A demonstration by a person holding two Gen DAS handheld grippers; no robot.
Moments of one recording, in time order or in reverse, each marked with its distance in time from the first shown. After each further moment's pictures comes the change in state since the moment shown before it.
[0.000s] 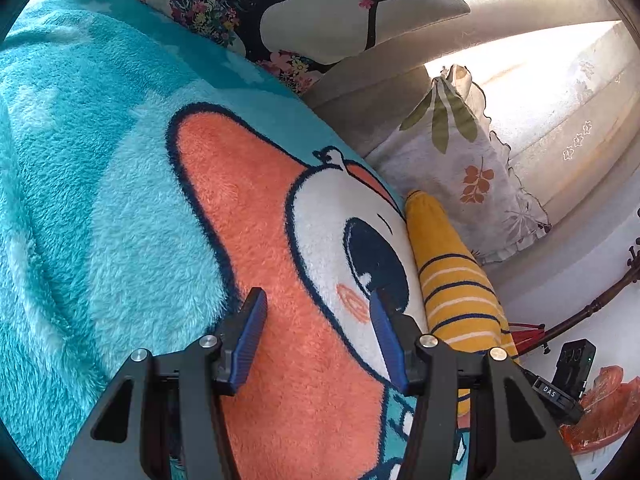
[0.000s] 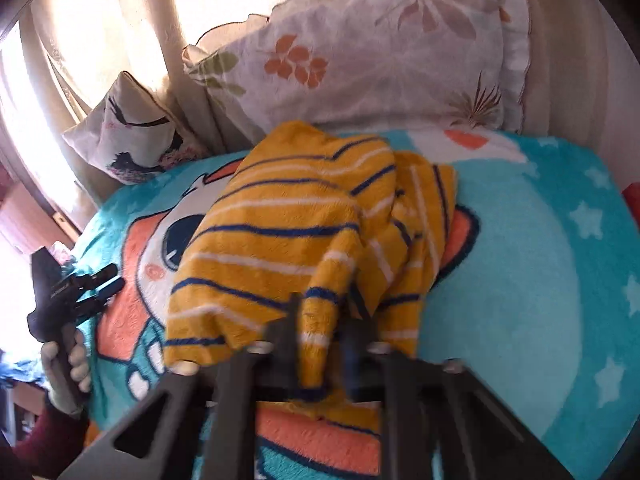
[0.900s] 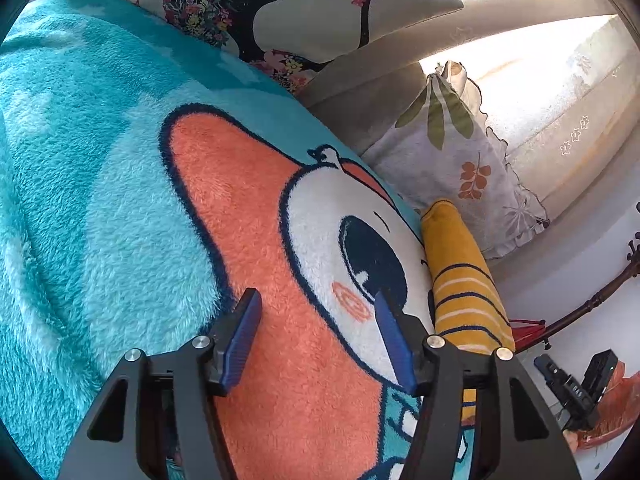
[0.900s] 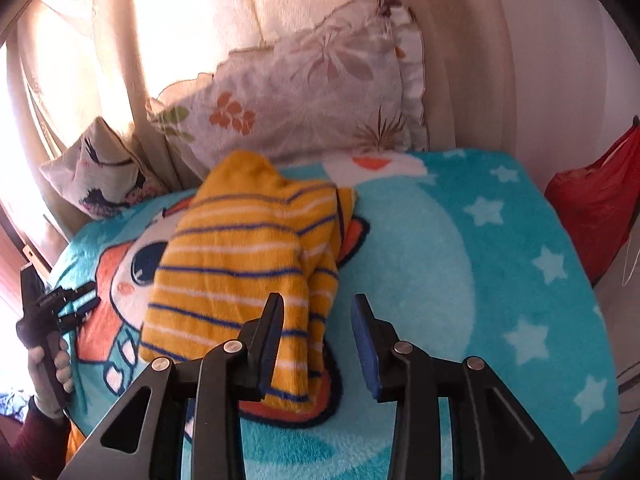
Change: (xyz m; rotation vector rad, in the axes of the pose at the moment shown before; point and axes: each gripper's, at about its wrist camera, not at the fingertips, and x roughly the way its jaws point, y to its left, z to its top) left arm 0.002 -0.003 0.000 0.021 0.003 -0.003; right arm -0.092 -0.025 -0.006 0.020 -0.206 -0.192
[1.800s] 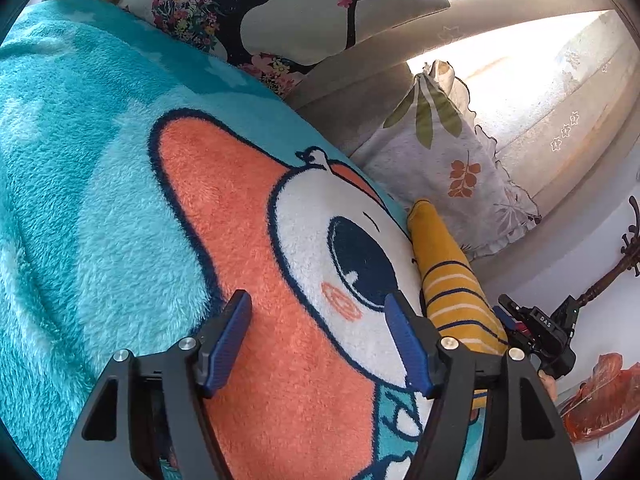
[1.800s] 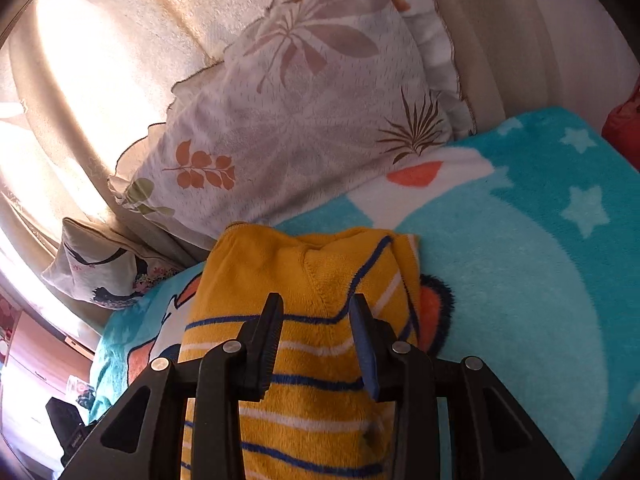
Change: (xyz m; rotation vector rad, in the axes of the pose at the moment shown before) left arm -0.001 -0.003 0.001 0.026 -0.005 -0.031; right arm 0.109 -0.003 0.038 0.271 -0.003 0.124
